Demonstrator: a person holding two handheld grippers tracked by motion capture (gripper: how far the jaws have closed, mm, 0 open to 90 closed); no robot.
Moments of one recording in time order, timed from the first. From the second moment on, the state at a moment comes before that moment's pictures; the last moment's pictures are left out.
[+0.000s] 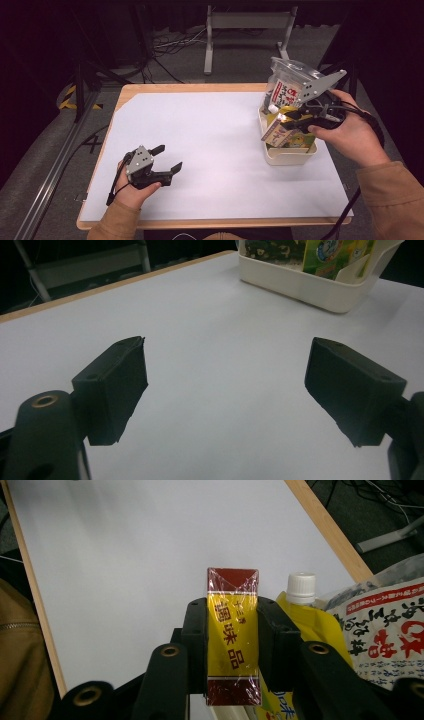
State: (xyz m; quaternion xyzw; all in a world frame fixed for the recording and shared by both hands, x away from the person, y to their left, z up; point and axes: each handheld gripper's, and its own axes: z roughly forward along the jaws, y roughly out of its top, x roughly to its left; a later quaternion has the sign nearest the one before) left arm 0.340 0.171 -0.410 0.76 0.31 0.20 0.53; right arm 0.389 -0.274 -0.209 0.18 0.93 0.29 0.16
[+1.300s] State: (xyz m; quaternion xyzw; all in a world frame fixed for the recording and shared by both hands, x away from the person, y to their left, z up) left arm 0.336 0.188 -0.410 0.79 0.33 0.20 0.48; right arm 0.413 -0.294 -0.232 0.07 0.96 0.22 0.14
